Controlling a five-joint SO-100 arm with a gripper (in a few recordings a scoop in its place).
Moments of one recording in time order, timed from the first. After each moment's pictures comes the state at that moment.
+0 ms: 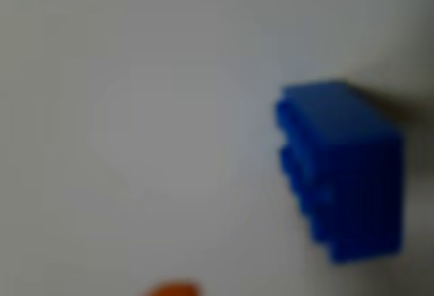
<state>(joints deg) -19.2 116.4 131.7 58.5 70.1</state>
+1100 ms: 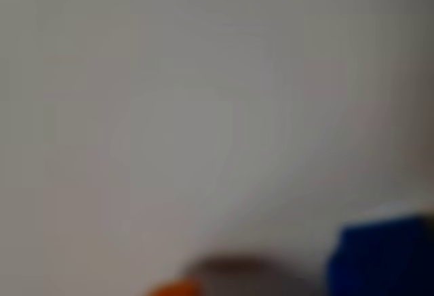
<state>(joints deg) -19.4 94.7 121.8 55.5 70.7</state>
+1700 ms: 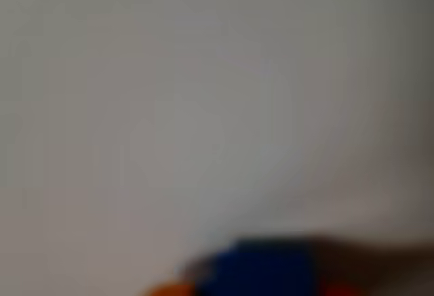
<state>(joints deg) -17.3 93.7 120.1 57.3 67.5</state>
